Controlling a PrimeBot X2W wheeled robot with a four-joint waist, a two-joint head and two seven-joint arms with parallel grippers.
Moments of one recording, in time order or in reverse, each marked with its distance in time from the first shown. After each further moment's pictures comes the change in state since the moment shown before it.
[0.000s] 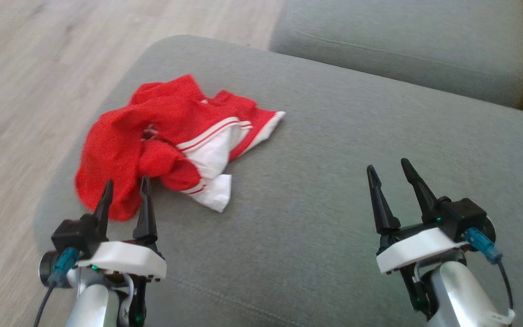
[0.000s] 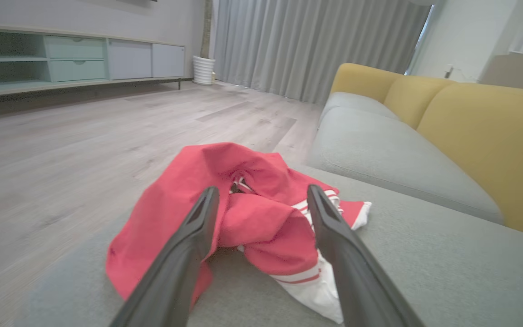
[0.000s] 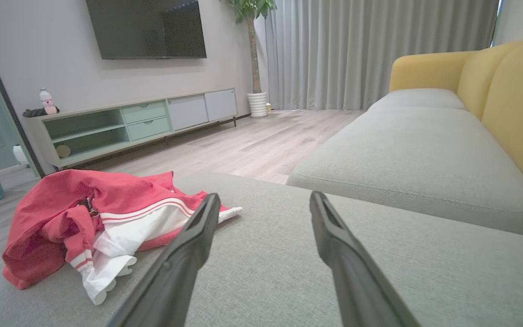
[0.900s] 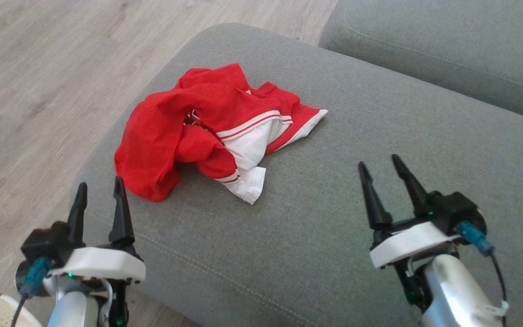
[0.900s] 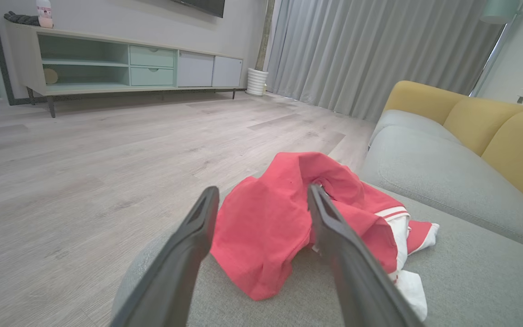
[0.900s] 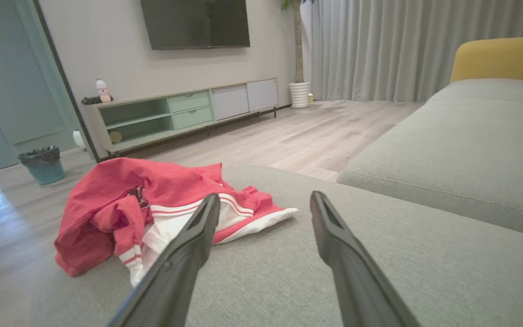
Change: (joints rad) left arm 0.040 -0.001 0.092 -0.056 -0.002 -0.020 0.000; right arm -0.047 0.000 0.041 0.062 0.021 0.000 -0.015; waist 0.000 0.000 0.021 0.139
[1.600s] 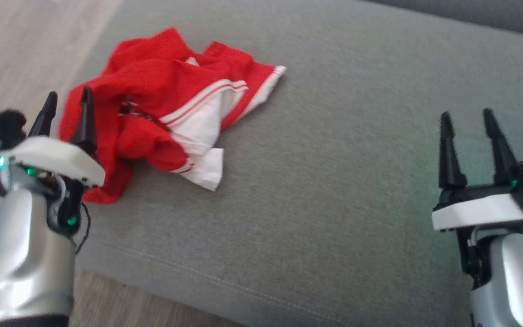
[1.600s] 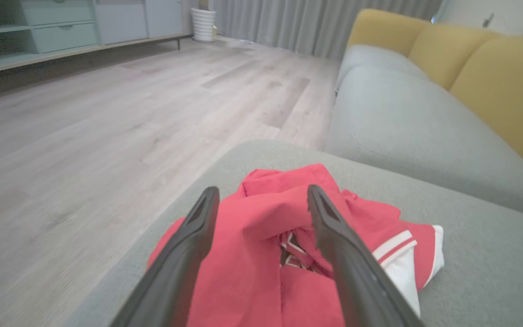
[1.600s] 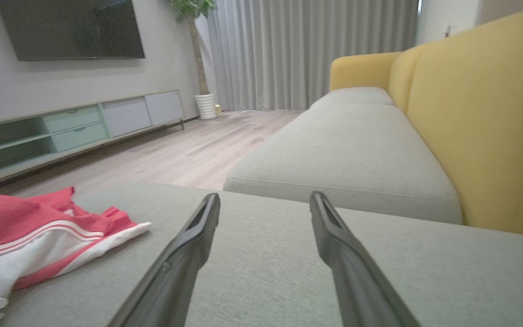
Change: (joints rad) left arm -0.442 0.126 0.026 0.313 -0.113 -0.130 0.174; right arm 0.023 0.000 -0.264 -0.285 -0.114 0.000 0.092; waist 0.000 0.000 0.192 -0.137
